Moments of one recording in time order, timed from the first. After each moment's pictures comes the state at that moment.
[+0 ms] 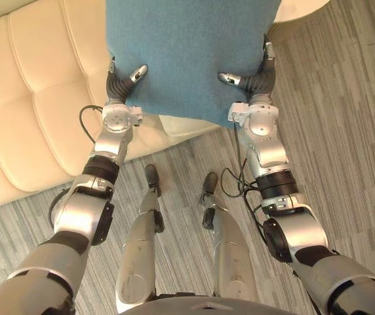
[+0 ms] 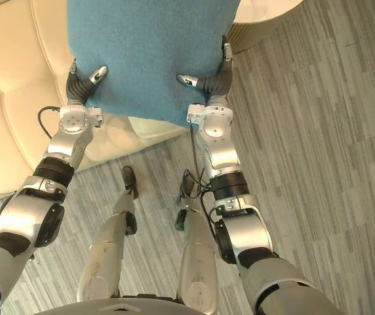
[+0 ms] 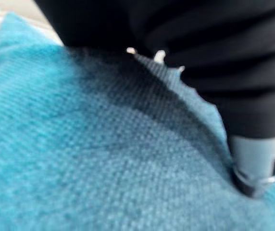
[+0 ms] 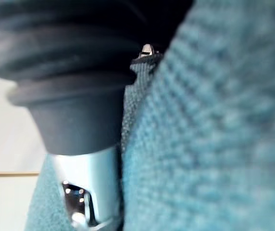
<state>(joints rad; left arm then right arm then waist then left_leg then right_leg) -1.00 0.22 -0.11 0.78 -0.21 -0.02 0.37 -0.83 -0.20 0.04 0.33 0.13 -0.04 -0.41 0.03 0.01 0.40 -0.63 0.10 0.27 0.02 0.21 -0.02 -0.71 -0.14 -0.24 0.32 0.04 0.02</state>
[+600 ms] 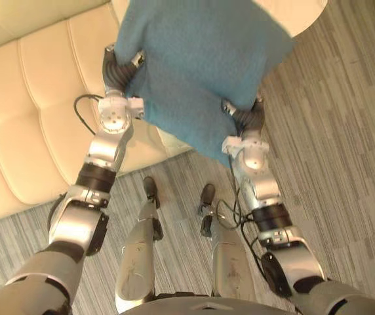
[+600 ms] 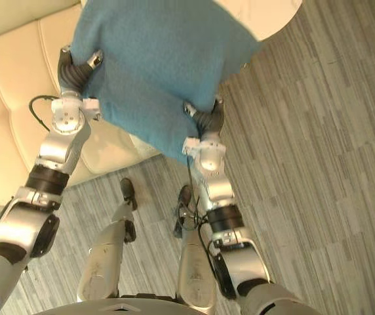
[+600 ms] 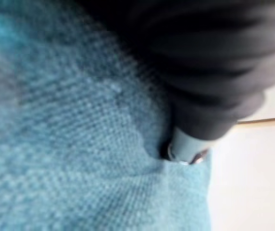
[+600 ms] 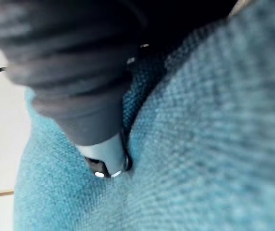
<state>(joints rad) -0.81 0.25 -0.16 0.36 -0.23 -0.03 0.38 -0.50 -0.13 0.11 0.16 0.21 -0.06 -0.42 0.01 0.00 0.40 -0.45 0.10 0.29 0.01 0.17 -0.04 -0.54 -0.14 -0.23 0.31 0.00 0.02</state>
